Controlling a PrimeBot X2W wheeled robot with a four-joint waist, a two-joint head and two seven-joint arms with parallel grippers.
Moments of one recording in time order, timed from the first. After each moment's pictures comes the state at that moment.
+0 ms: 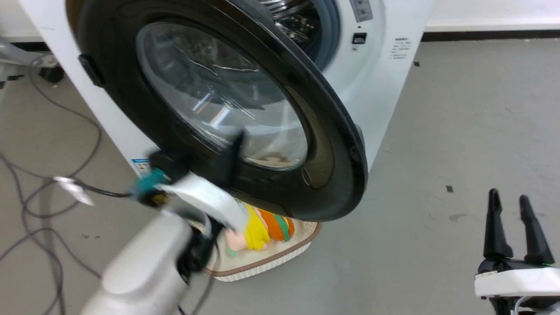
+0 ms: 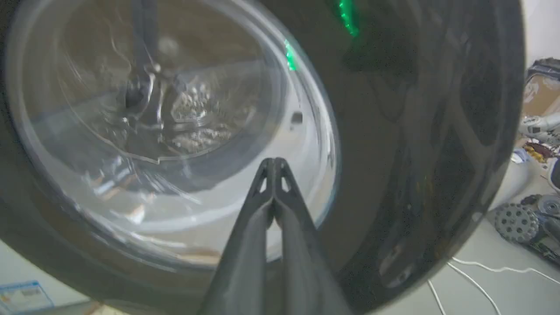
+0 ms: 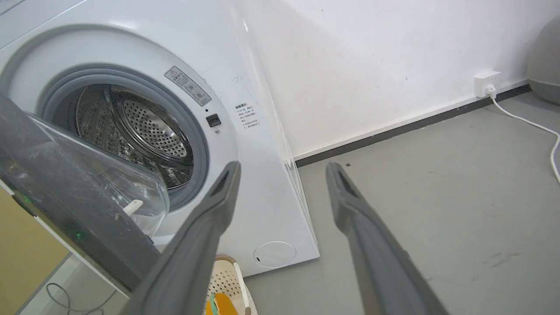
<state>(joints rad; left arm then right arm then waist) -0.59 0.32 -0.69 0.36 -0.86 0.02 -0.26 -0.05 -0.05 -0.16 0.10 0.39 0.13 -0.26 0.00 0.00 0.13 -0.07</state>
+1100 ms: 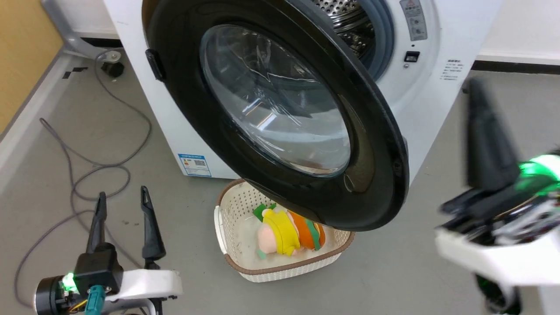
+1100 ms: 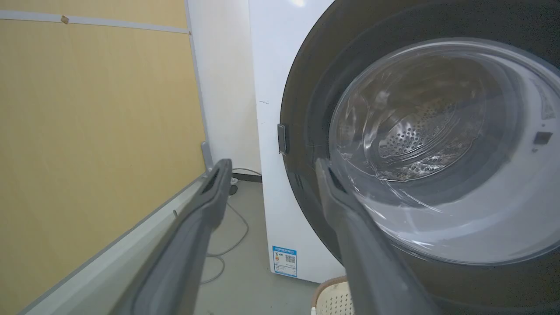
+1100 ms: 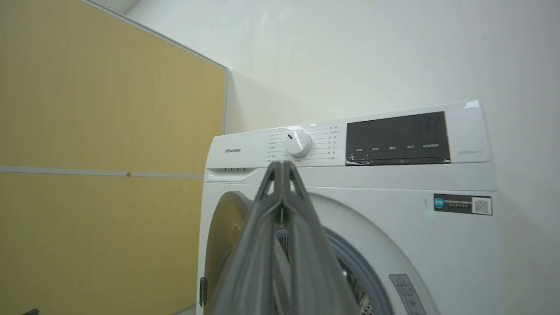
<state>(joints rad) -0.02 0.21 -0.13 -0.06 -0.19 0.34 -0.26 -0.28 -0.15 0.16 -0.34 0.29 0.13 -0.26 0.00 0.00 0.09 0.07</state>
